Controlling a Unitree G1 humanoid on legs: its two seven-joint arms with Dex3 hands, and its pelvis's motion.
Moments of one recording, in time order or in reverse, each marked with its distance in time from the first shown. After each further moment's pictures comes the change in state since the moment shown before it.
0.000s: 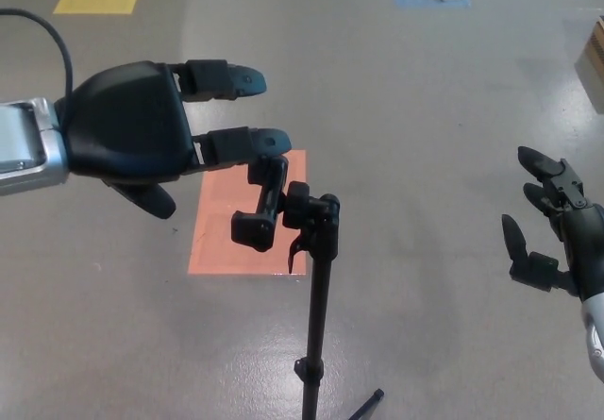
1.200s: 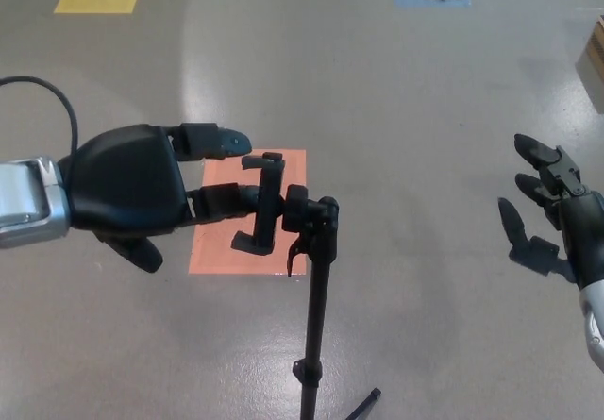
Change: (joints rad) left_arm 0.096 -0.039 -0.046 0.066 0.003 0.009 0.022; right_arm -0.032 -0.001 0.000 0.002 0.000 0.001 0.004
